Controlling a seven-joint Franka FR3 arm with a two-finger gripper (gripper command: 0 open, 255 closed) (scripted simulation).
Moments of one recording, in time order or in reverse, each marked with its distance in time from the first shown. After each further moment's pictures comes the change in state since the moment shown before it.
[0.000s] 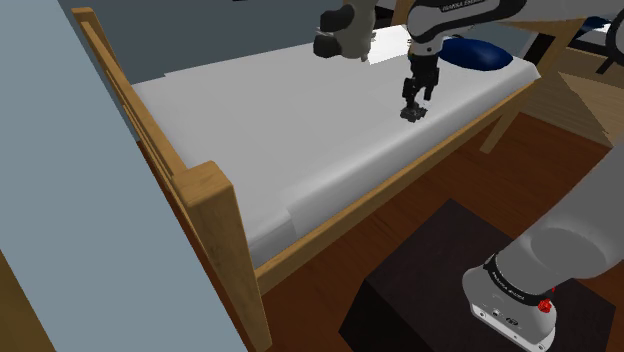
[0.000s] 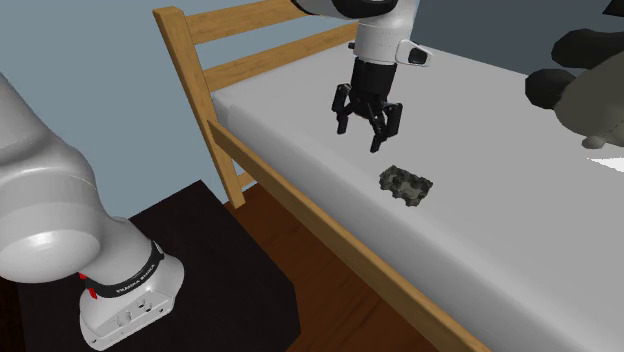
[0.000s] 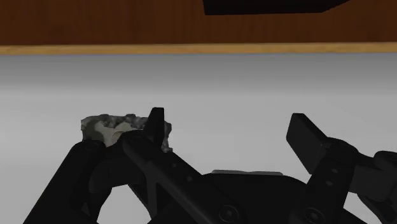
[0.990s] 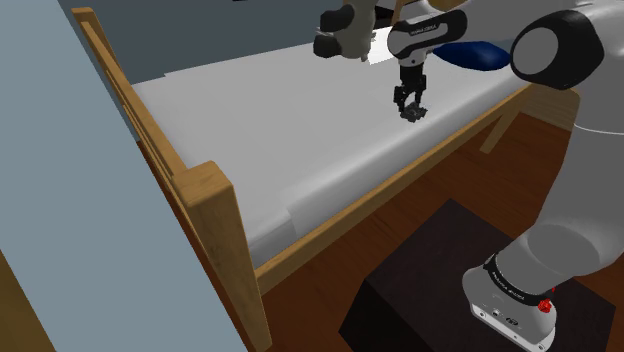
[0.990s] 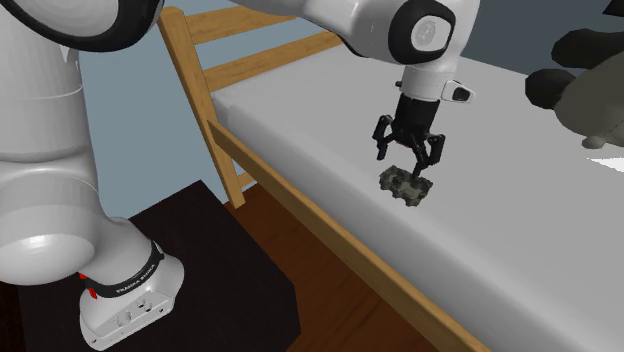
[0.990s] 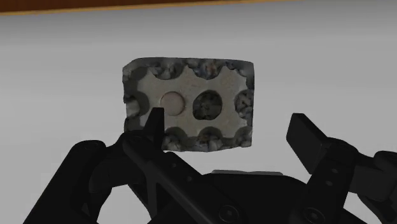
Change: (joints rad) arm -0.064 0.346 -0.031 0.294 0.008 0.033 -0.060
